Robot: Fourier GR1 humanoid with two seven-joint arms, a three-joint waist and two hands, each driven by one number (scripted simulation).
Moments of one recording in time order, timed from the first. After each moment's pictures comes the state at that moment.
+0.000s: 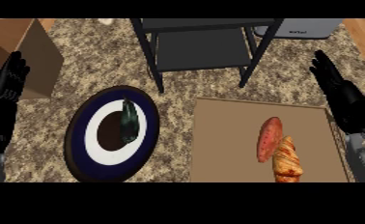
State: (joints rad) left arm -0.04 0.59 -0.05 -1.68 0.14 0.28 0.00; right arm -0.19 -0.56 0.14 -1.46 -0.29 -0.14 0.05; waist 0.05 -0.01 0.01
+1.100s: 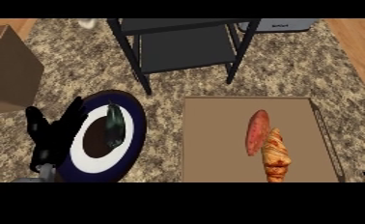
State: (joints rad) left arm 0.01 0.37 -0.11 -1.39 0.35 0.16 0.24; right arm 0.56 -0.38 -0.14 -1.62 -0.45 -0.15 -0.26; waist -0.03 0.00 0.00
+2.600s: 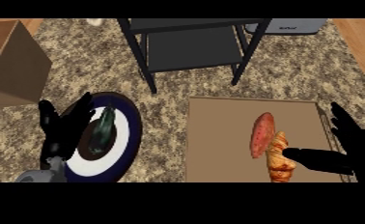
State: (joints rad) left arm -0.04 0.30 -0.08 -1.36 0.27 0.12 0.26; right arm 0.11 -0.58 0.18 -1.96 -0.01 -0.39 0.96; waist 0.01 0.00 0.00
